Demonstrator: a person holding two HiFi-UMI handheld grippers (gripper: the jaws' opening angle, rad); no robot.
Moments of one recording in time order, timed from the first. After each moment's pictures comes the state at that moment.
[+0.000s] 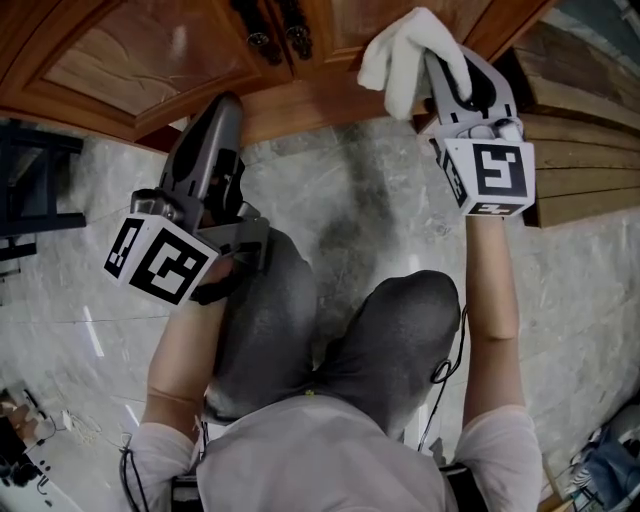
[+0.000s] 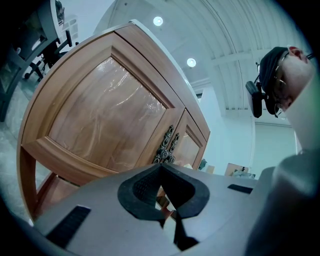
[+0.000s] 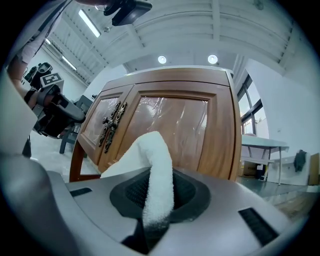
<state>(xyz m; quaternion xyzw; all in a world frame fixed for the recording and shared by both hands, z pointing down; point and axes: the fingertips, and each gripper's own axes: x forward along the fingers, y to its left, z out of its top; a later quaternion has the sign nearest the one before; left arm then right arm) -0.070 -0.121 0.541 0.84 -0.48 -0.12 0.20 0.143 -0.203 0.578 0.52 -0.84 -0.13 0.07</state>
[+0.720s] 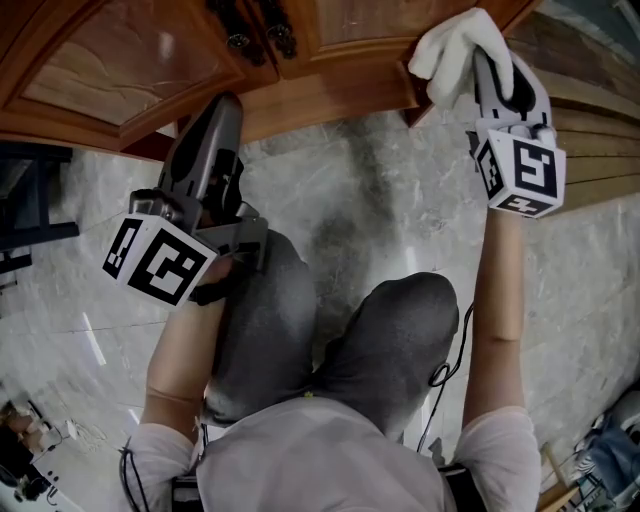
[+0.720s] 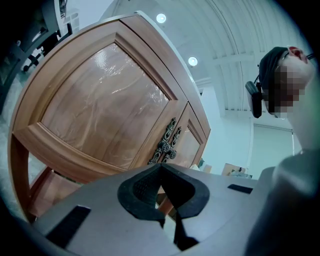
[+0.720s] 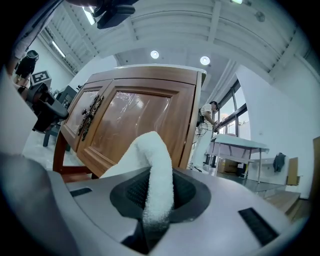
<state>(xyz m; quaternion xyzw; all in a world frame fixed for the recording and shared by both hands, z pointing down) -0.059 -0.133 0.556 0.85 -0.47 -0.12 0.22 0.223 -0.214 0.580 0.60 -0.78 -0.12 0.08</state>
